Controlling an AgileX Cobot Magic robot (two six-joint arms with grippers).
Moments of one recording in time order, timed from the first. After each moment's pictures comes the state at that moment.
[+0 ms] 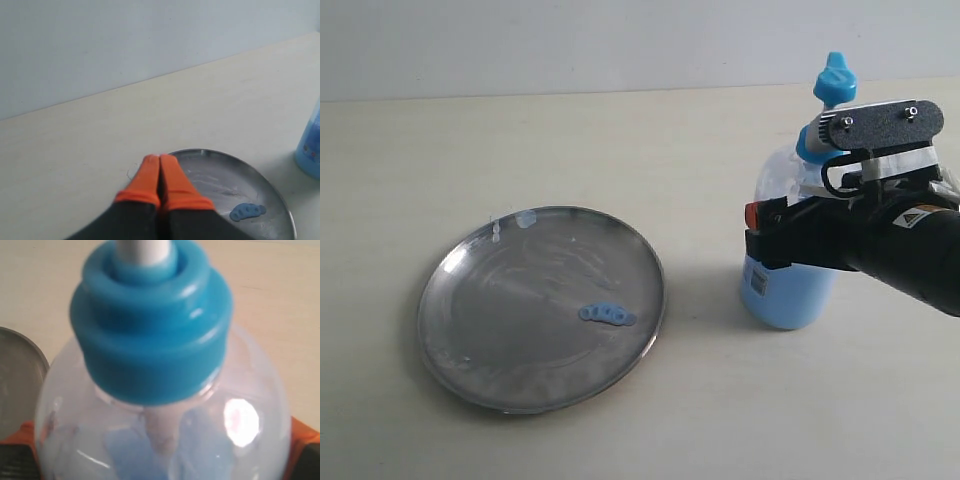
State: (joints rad) left arm -0.38 0.58 -0.50 -0.23 0.35 0.28; right arm 0.63 1.41 -0.42 0.82 -0.42 -0.53
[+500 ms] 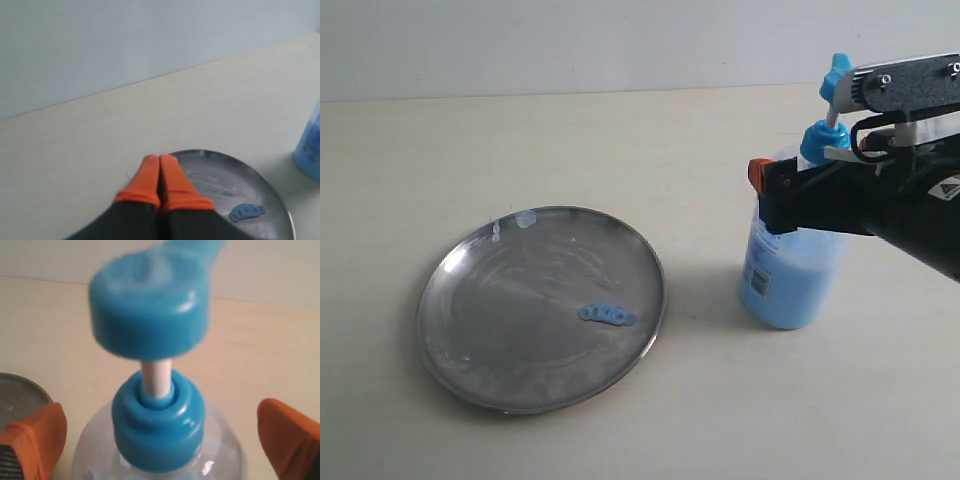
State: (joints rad) left arm -0.38 0.58 -0.50 -0.23 0.35 0.28; right arm 0.63 1.29 -0.42 0.79 -0.46 -0.58
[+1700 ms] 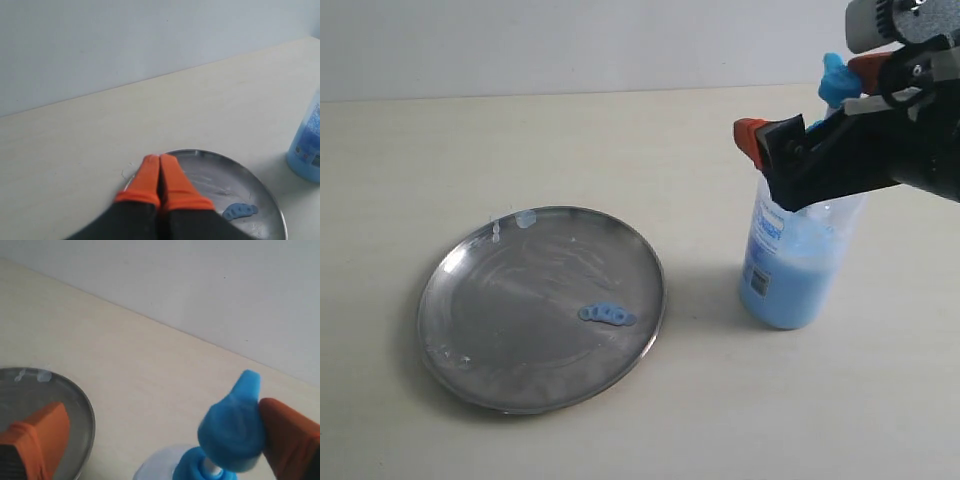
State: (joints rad) left arm -0.38 0.56 -0.50 -0.25 0.36 0.28; right arm 0.63 1.08 -0.54 0.98 -0.18 -1.08
